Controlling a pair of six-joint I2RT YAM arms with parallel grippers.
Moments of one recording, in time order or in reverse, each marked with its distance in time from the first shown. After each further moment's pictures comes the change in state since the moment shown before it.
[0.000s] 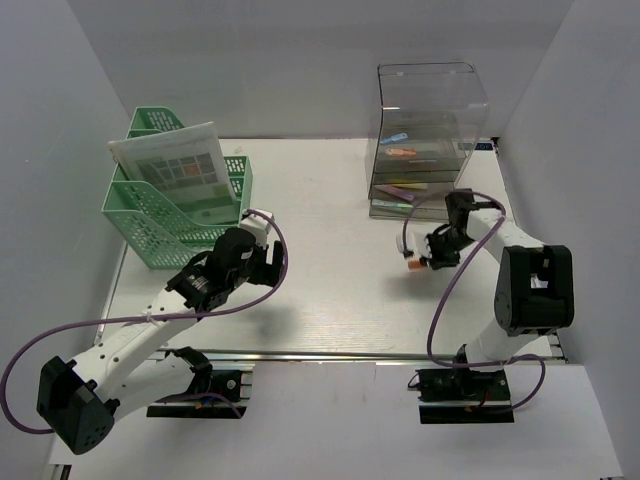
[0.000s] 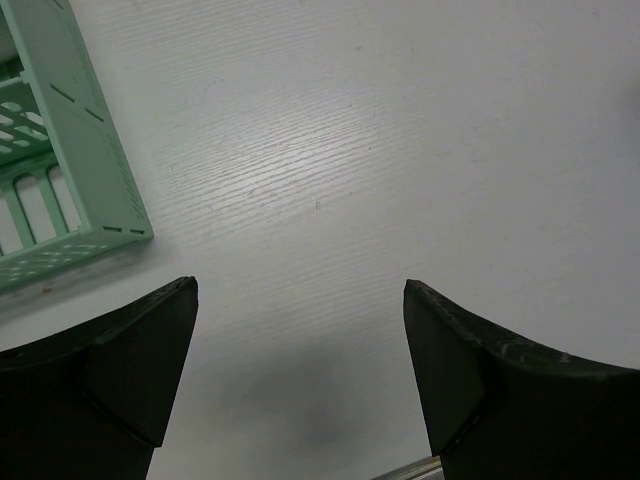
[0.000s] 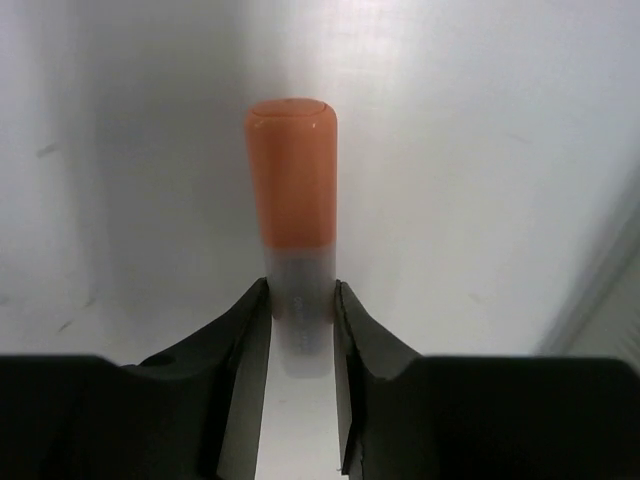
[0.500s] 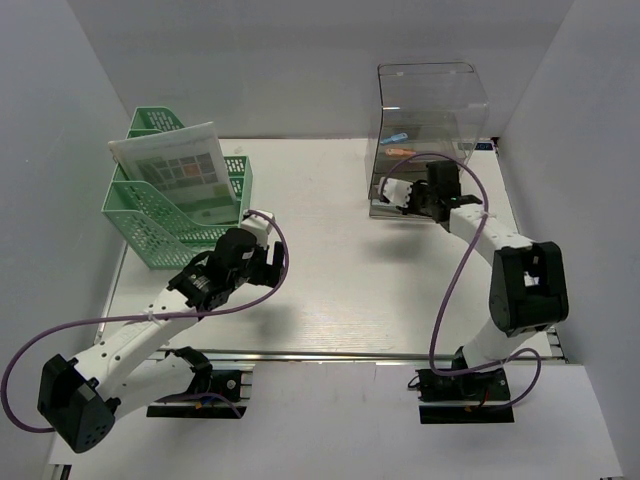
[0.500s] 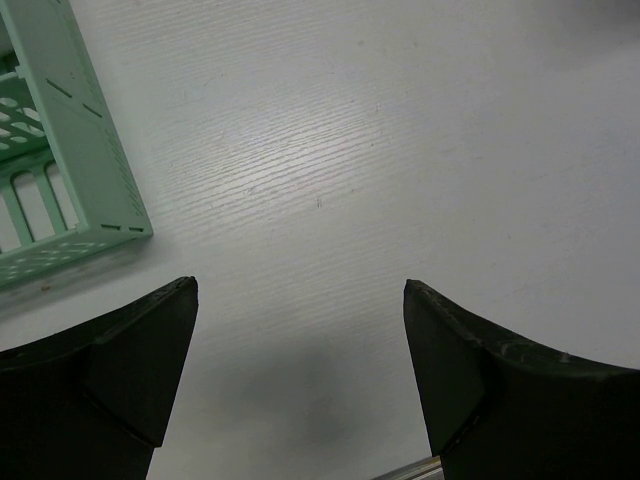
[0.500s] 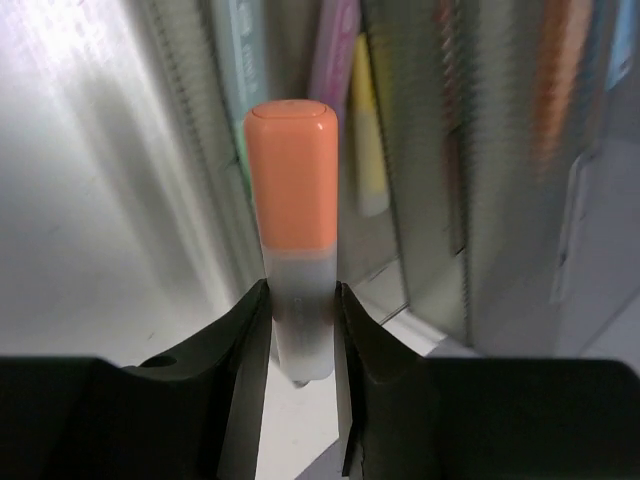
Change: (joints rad) left arm 0.000 0.005 -0.006 0.000 0.000 0.000; right arm 0.133 -0.006 0.081 0.641 0.181 0.482
